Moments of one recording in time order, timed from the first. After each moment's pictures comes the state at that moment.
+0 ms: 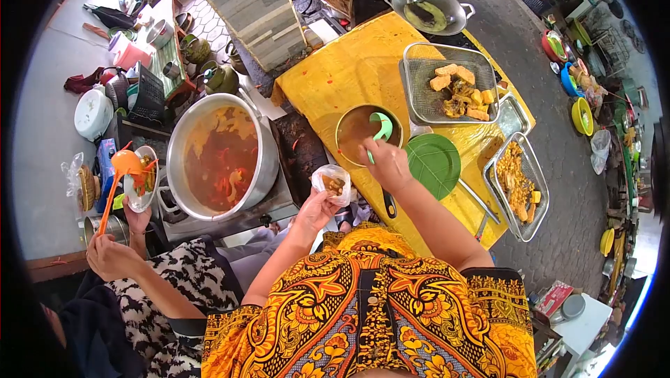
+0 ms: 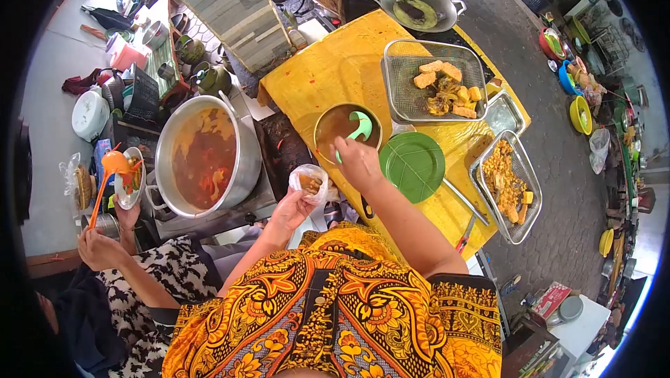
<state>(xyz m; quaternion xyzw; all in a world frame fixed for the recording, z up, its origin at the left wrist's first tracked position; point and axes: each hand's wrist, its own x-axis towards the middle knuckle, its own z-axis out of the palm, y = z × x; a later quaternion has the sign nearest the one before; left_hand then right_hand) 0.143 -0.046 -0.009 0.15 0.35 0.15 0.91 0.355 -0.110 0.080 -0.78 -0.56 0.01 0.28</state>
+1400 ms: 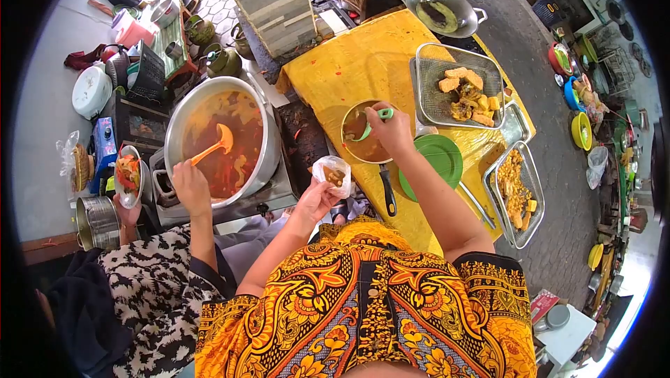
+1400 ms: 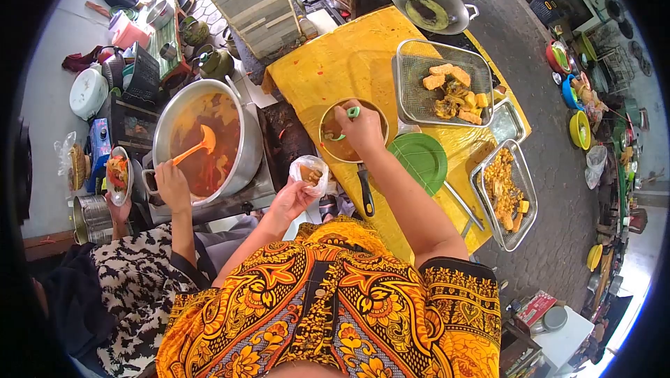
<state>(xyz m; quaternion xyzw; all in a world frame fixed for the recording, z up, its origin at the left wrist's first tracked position) 0.144 -0.040 -0.009 0.13 0.39 0.15 0.90 0.380 -0.058 0.102 -0.77 -0.34 0.26 0.47</state>
